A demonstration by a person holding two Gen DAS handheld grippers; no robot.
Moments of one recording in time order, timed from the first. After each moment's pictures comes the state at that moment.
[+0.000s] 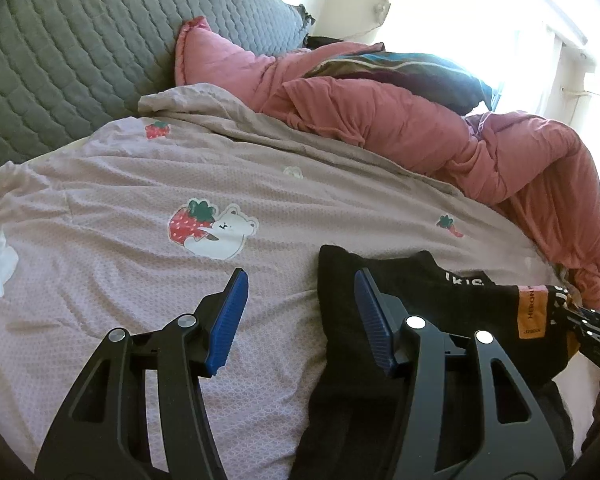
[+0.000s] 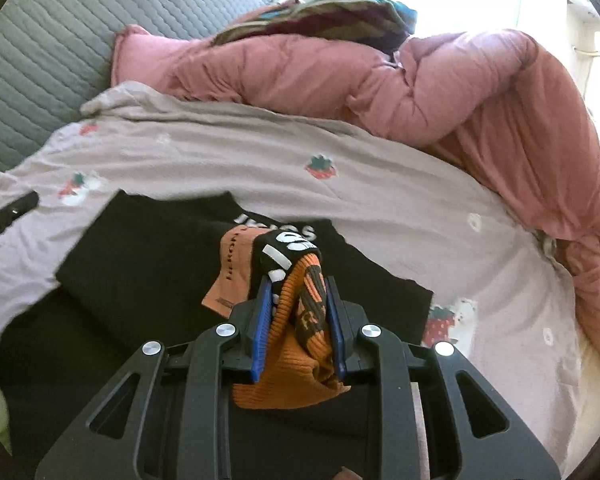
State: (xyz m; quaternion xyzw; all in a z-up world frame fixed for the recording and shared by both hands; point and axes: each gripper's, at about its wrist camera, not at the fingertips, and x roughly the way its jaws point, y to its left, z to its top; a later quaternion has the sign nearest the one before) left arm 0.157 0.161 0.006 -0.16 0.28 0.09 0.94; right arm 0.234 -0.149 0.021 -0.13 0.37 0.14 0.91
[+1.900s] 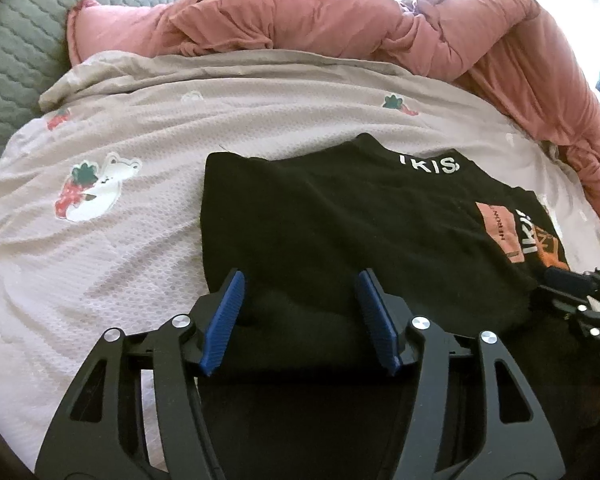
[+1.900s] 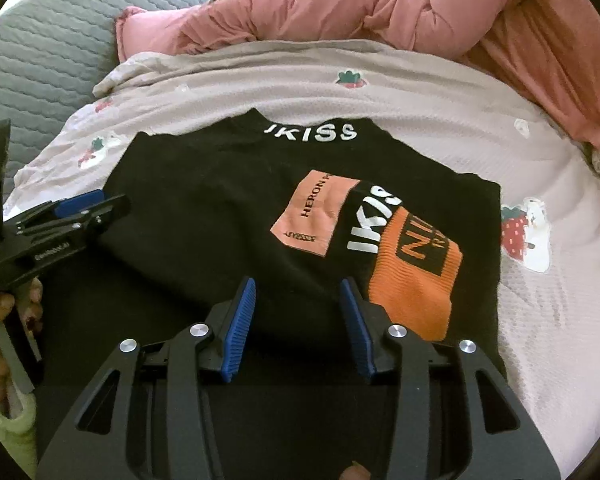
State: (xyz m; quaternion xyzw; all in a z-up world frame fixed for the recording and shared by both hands) left arm 0.206 0.079 -0.048 -0.04 0.41 -0.01 0.91; right arm 0.209 -0.155 -0.037 -0.05 0.45 0.20 0.87
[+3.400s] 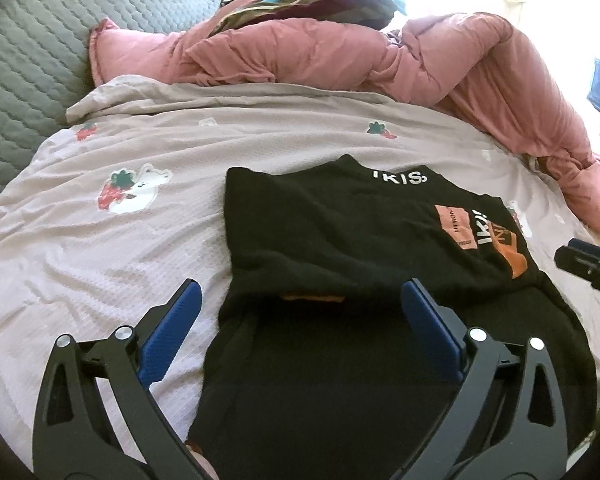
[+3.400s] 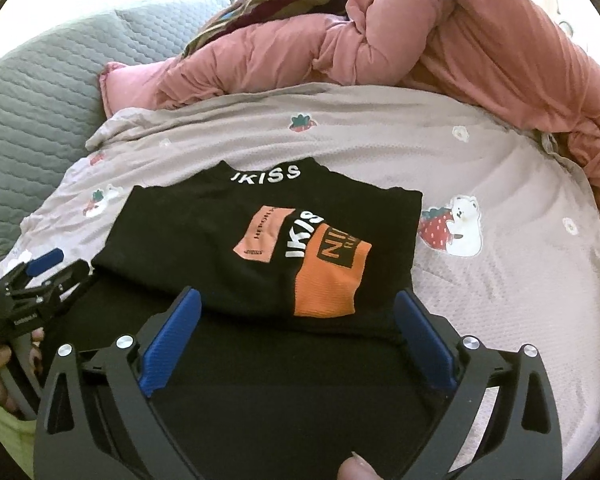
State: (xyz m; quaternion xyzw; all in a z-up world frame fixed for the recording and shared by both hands) left arm 0.140 0.075 -0.013 -0.05 0.36 0.00 0.93; right arm 0.177 -0.210 0.010 0.01 0.40 0.16 0.90
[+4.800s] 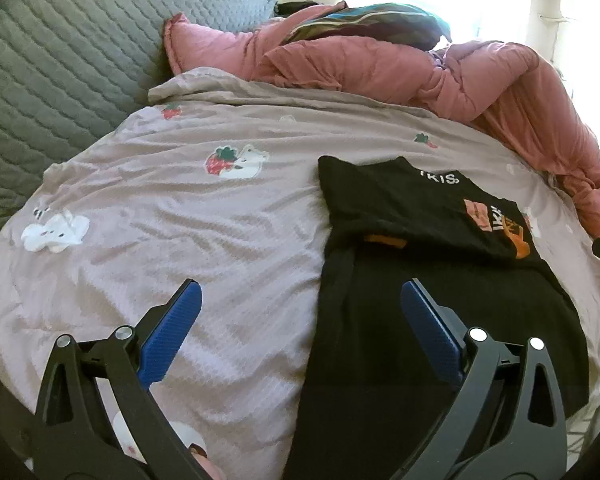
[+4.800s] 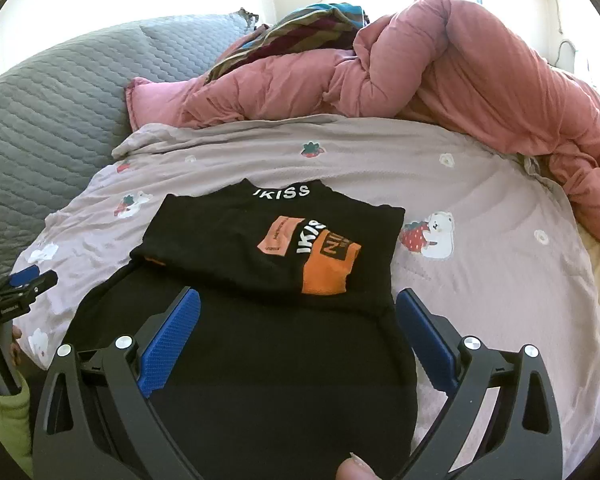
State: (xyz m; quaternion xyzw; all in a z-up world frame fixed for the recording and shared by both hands) left arm 0.039 0.128 0.022 -0.07 0.36 0.08 0.93; right arm 0.111 -0.228 0.053 0.00 0.37 0.17 0.91
